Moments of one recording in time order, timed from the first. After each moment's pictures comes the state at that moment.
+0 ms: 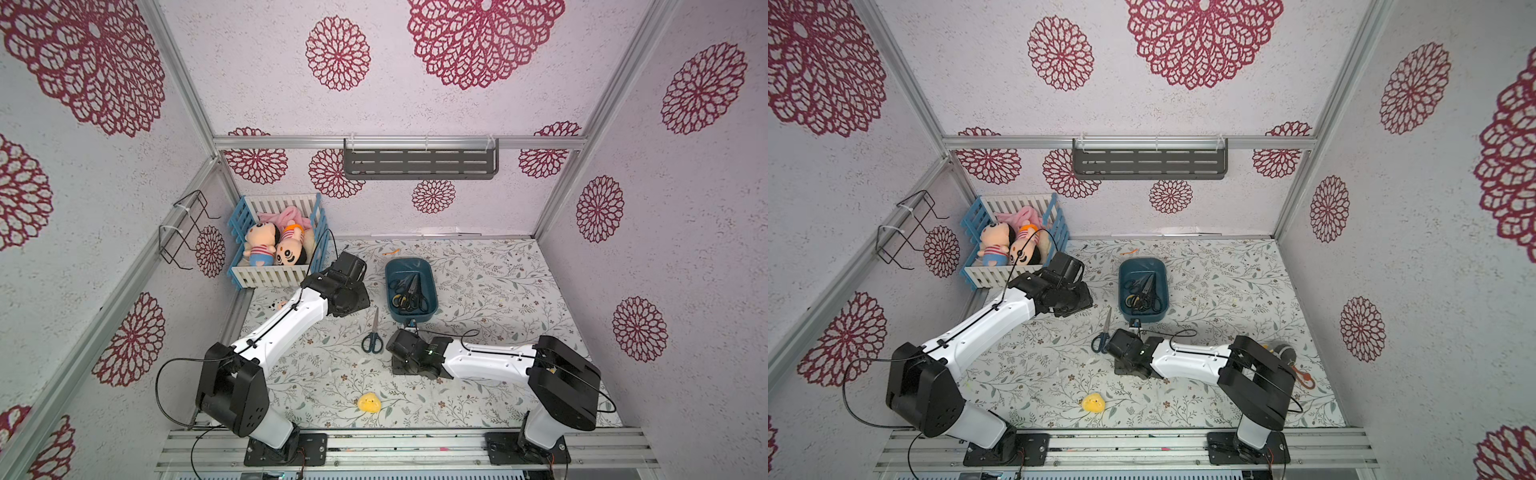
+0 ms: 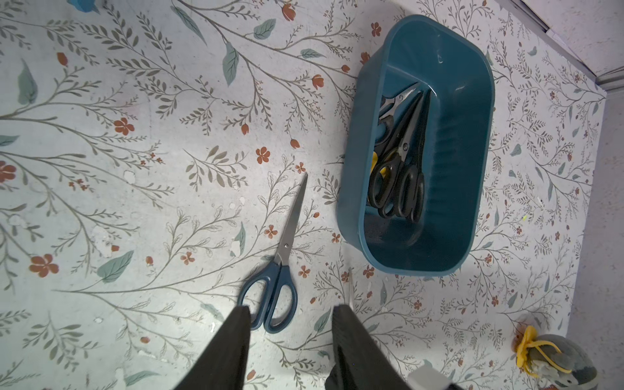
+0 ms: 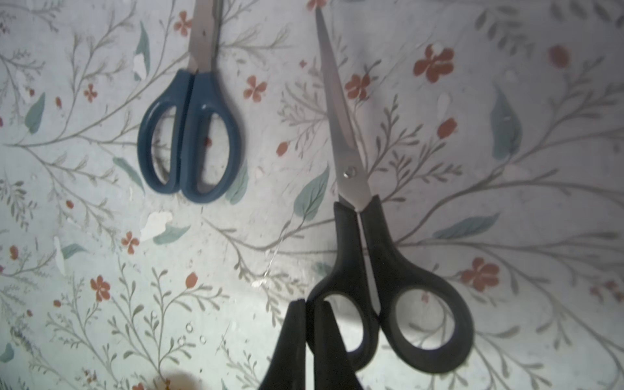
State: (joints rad) left arm -0.48 1.55 1.29 -0.78 -0.05 -0.78; right arm 1.01 1.69 1.00 -0.42 0.18 0.96
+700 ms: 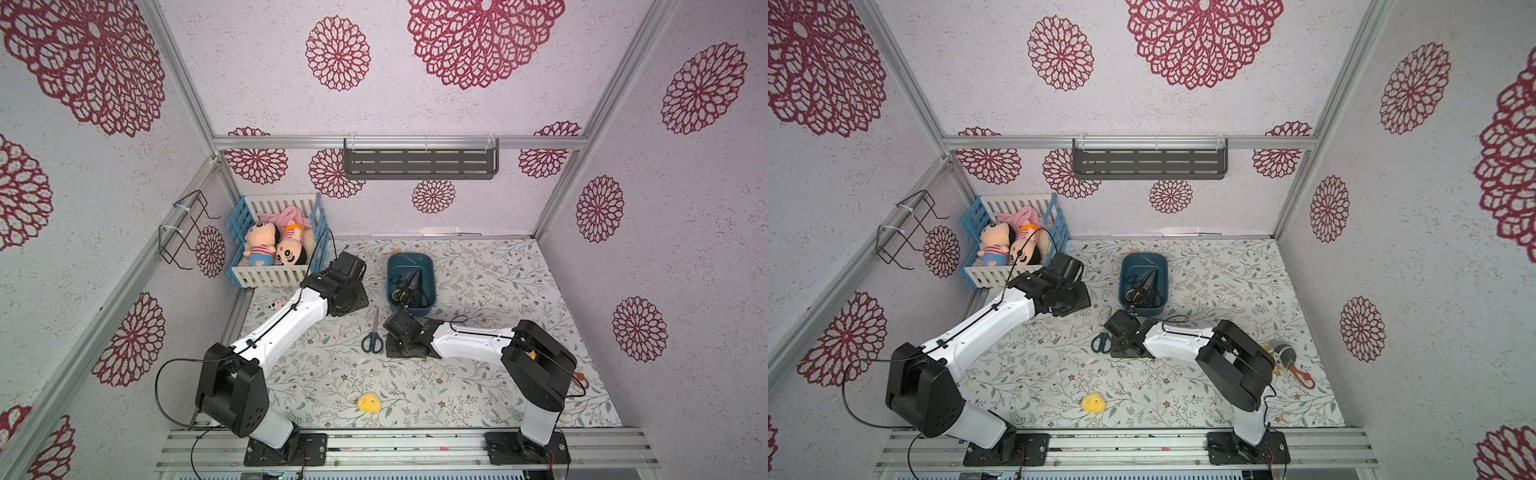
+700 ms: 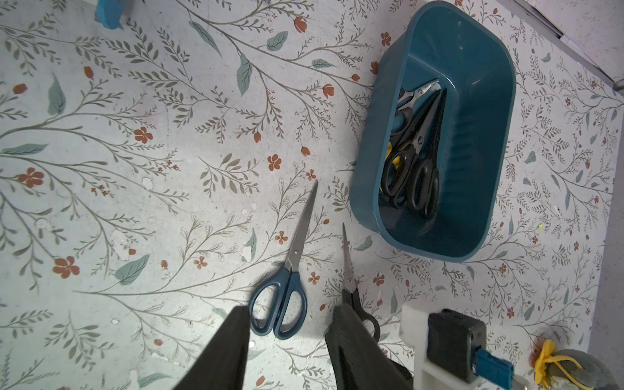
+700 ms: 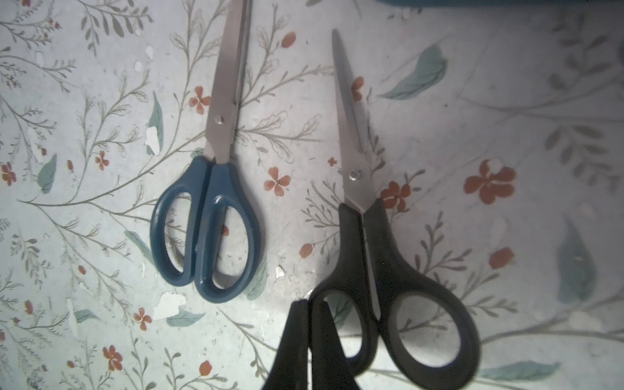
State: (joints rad) left arm -0.48 1.55 1.29 -0.79 -0.09 -0.78; right arm 0.93 1.83 1.13 -0.37 0.08 0.87
